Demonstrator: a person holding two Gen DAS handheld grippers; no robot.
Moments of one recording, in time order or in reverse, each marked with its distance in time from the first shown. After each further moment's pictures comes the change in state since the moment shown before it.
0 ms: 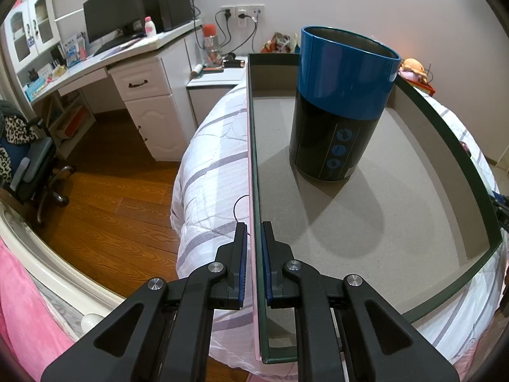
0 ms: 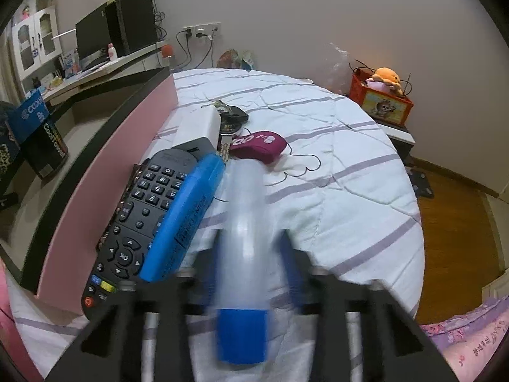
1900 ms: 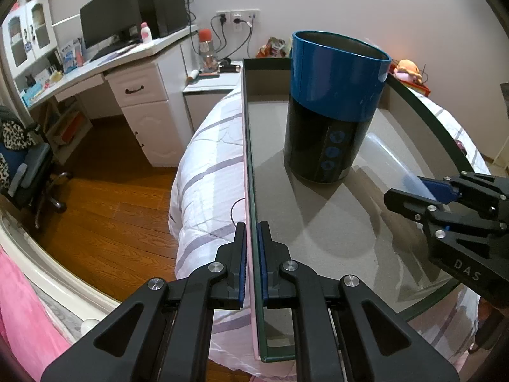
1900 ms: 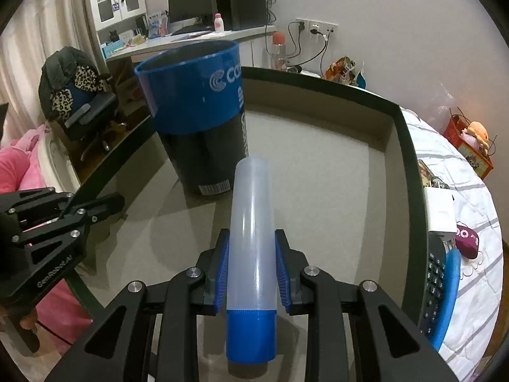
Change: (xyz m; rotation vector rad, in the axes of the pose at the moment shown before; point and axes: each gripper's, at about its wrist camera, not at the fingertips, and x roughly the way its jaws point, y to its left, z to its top) left arm -0.004 -0.004 0.000 0.025 -0.019 -0.006; right arm 0.014 0.197 0.036 -0.267 0.048 0.250
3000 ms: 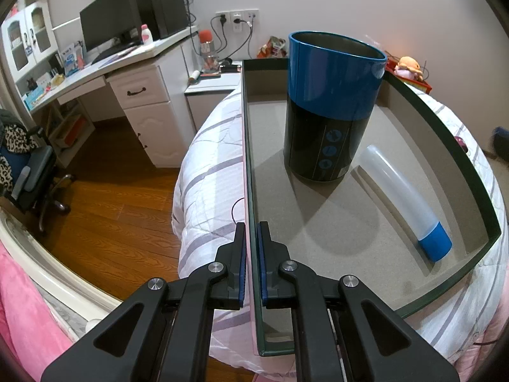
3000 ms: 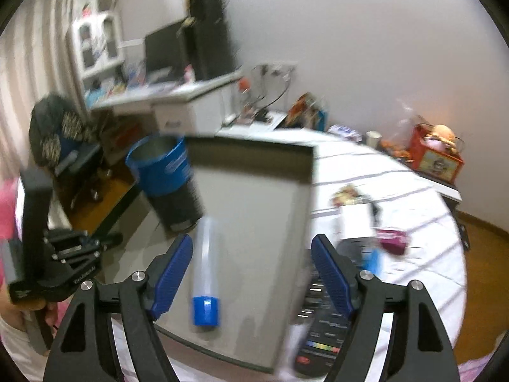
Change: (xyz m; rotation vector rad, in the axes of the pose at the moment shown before) left arm -0.002 -0.001 0.000 0.012 0.001 0.015; right arm -0.099 -0.051 -0.012 0.128 -0.225 -0.087
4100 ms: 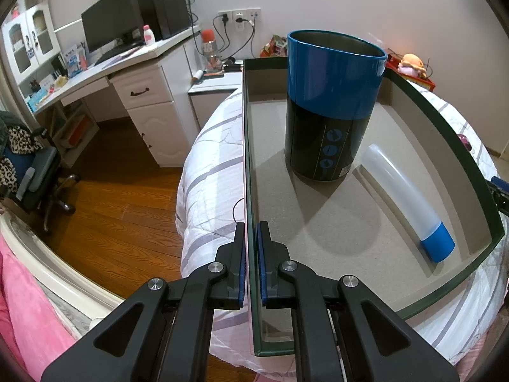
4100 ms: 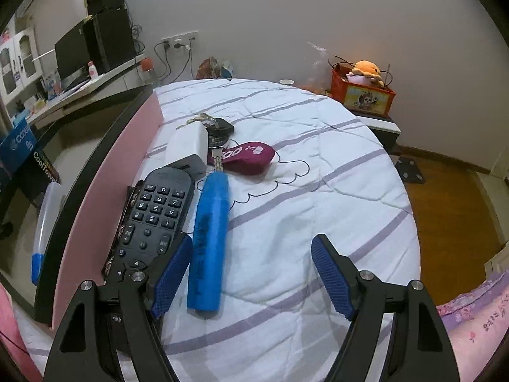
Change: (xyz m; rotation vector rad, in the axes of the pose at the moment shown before) left arm 0.001 -0.006 0.000 0.004 0.005 0.027; right arm 0.029 -0.124 -0.062 0.194 0.144 -0.250
